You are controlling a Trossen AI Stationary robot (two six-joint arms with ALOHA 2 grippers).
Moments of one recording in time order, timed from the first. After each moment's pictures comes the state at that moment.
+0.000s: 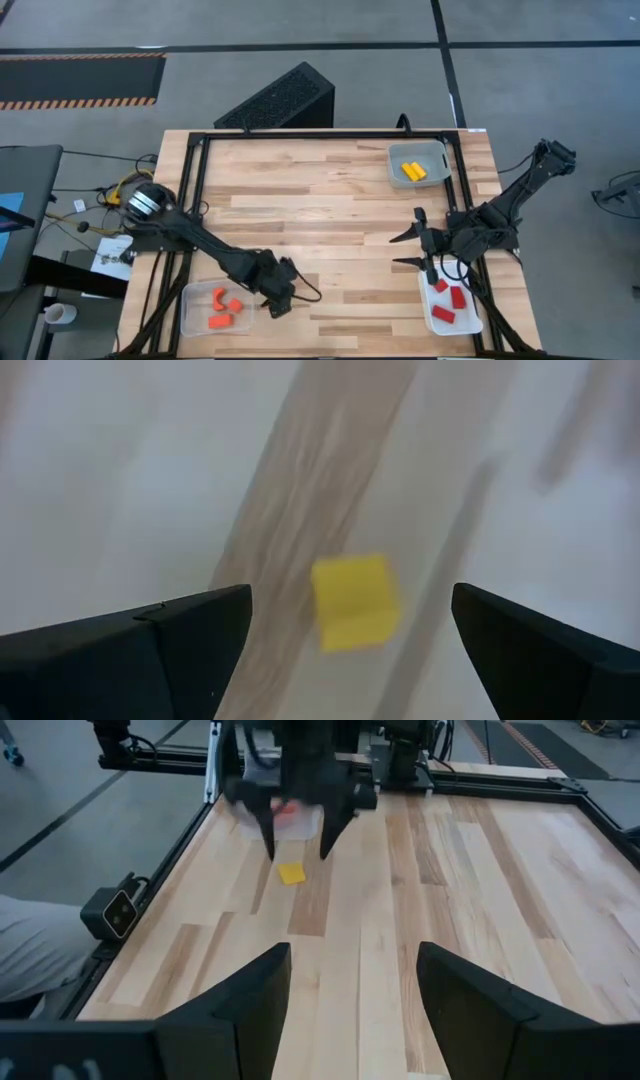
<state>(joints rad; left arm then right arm) -0.52 1.77 1.12 -0.58 -0.11 -0.93 0.69 0.86 0.66 -0.25 0.56 0.25</state>
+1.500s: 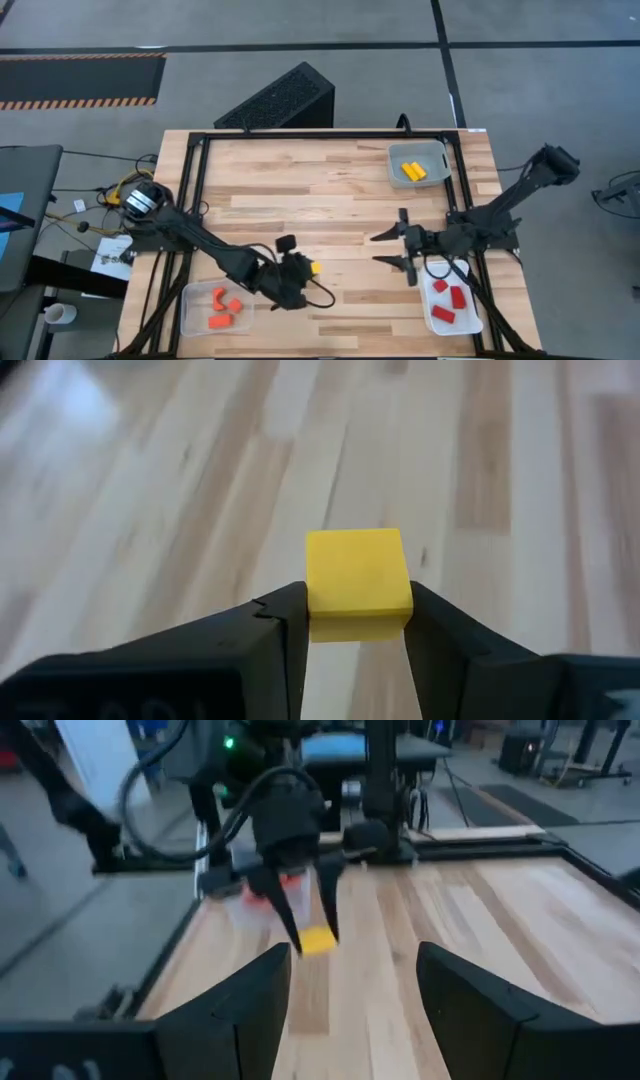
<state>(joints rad) -0.53 1.76 1.22 -0.44 -0.59 -0.53 0.59 1.01 0.58 0.23 0.56 0.20</state>
